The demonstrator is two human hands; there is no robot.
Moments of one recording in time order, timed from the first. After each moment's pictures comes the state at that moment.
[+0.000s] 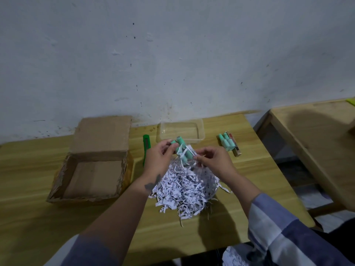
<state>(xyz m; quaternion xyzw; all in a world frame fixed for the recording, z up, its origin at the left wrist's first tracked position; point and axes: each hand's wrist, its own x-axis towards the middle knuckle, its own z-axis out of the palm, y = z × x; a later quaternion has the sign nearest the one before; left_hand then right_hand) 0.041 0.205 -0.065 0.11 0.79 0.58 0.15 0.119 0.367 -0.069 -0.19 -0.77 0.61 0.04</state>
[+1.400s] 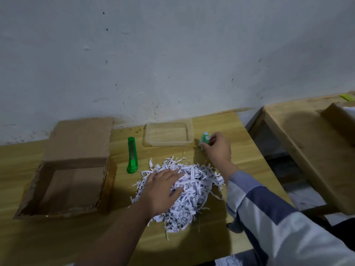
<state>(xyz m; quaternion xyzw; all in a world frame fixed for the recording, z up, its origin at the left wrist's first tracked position) 0.068 0.211 -0.126 0.39 0.89 0.13 0.18 0.063 0.443 -0.127 -0.39 -0.82 0.39 0.12</state>
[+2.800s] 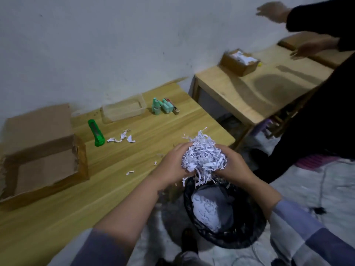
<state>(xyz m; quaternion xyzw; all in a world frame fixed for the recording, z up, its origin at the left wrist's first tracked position) 0.212 0.225 -0.081 0.52 0.75 0.32 0.26 0.377 0.350 -0.064 -0.30 -0.84 0.42 0.15</state>
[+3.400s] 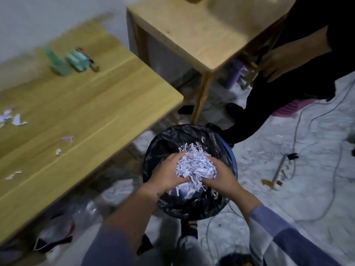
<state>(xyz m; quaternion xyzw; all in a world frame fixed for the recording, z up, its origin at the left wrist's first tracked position) 0.354 0.326 -0.271 0.51 0.73 0.20 0.41 0.541 0.416 -0.281 -0.47 -0.76 0.45 0.01</state>
